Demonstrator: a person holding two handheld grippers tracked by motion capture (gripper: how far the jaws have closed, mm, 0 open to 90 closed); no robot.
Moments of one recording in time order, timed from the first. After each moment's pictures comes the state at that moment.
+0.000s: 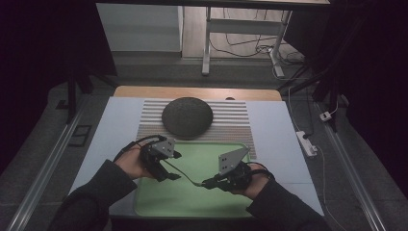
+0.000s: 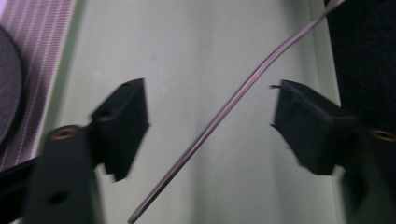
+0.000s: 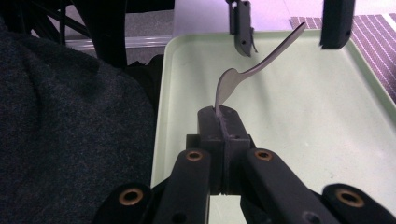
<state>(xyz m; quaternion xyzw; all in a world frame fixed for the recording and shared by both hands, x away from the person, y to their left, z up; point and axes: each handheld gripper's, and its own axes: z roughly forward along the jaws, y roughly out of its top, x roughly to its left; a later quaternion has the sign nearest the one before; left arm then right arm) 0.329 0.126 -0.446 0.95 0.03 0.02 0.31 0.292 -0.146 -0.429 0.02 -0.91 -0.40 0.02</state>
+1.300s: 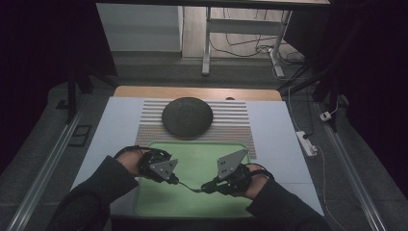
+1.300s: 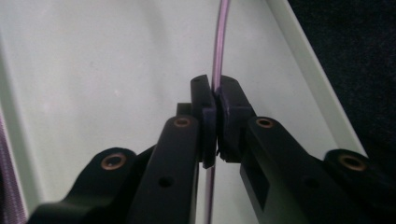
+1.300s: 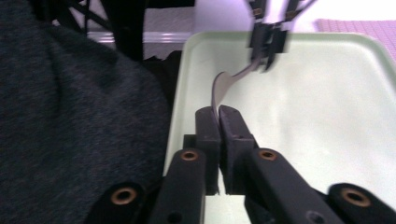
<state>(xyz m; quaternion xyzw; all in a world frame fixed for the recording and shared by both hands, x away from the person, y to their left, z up) 0.310 0.118 -0.453 0.96 -0.17 0.04 0.23 0.290 -0.146 -0.432 0.05 -0.91 -0.41 0.04</state>
